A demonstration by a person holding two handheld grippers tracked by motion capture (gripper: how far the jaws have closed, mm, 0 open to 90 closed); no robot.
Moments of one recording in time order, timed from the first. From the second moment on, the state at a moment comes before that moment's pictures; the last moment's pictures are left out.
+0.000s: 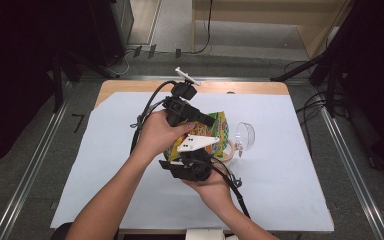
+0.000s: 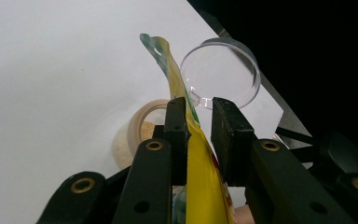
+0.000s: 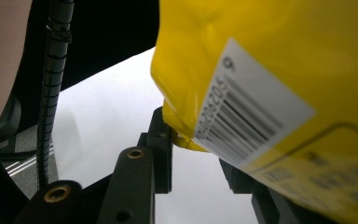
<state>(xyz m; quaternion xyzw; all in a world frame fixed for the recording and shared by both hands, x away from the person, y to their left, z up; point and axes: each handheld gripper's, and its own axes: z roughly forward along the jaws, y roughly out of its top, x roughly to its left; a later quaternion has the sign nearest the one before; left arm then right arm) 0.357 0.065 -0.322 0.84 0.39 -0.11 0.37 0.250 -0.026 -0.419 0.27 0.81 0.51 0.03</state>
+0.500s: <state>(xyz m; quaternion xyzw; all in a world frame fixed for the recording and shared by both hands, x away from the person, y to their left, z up) 0.359 0.068 -0.322 0.83 0.39 -0.11 0.38 0.250 -0.026 -0.418 0.27 0.81 0.51 0.03</state>
